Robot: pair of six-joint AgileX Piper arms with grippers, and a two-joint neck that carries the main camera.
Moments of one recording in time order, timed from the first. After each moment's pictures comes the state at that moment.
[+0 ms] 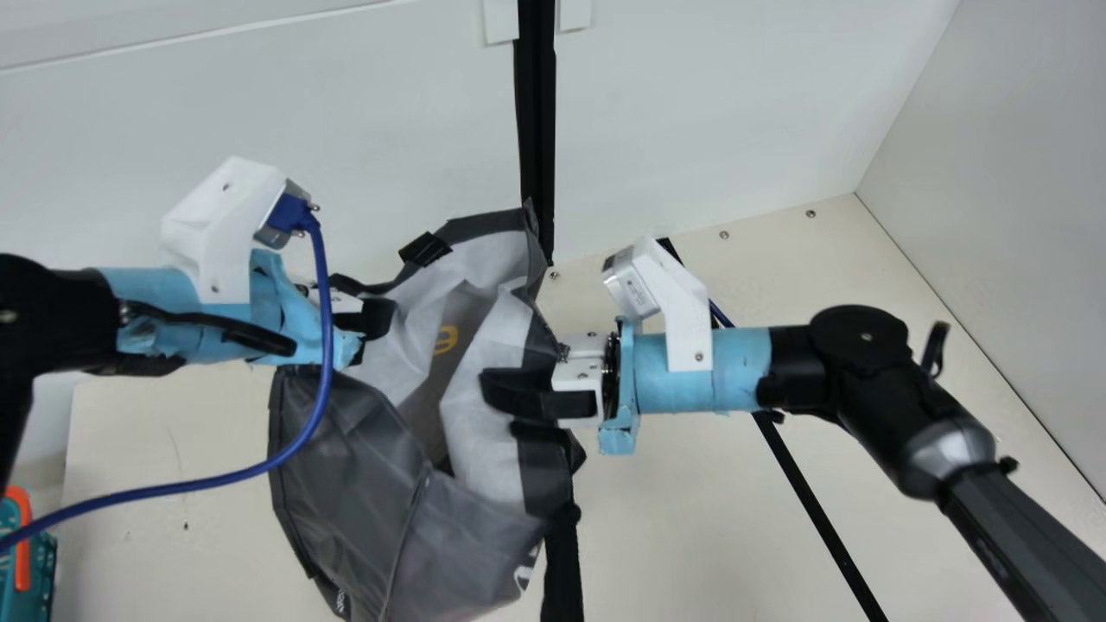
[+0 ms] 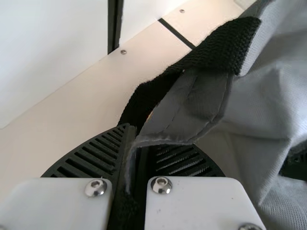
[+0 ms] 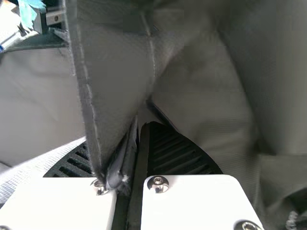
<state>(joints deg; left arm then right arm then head) -22.6 112.9 -122.7 -31.9 69.9 24.1 -4.6 87.3 -63.3 82.5 69.5 -77.5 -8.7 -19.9</state>
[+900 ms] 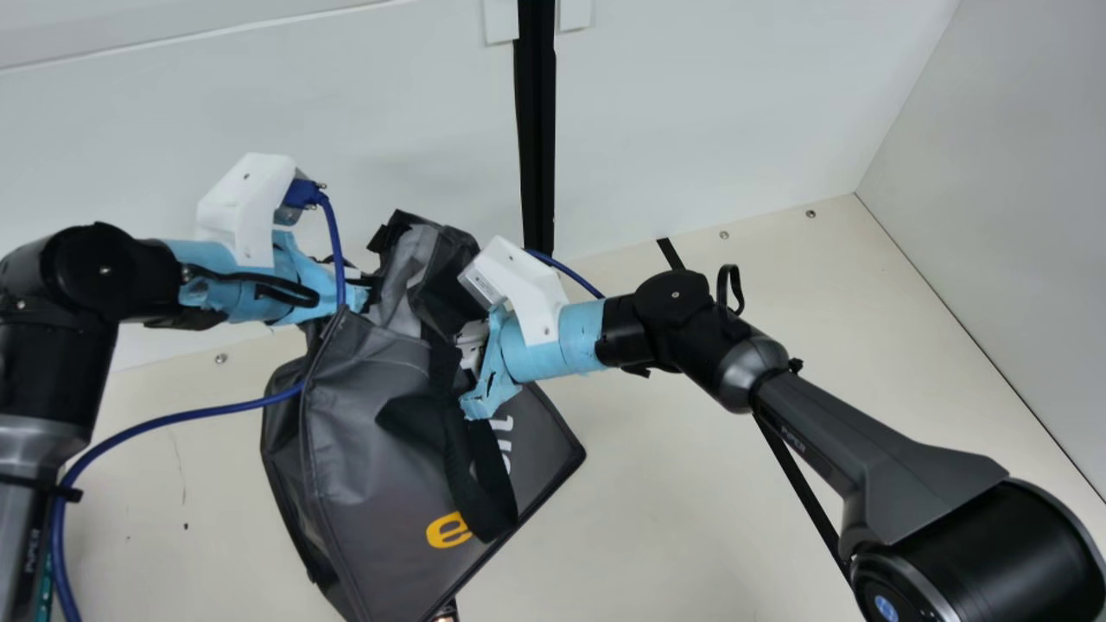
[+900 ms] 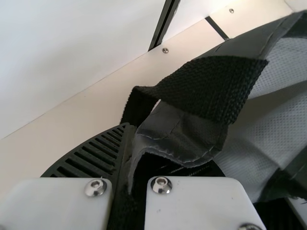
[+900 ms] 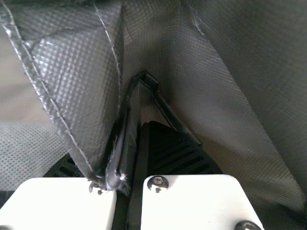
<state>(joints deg) -21.1 126.6 -135.9 -28.1 69.9 18.5 9.0 106.2 -78.0 77.8 53.5 -77.7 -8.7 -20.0</state>
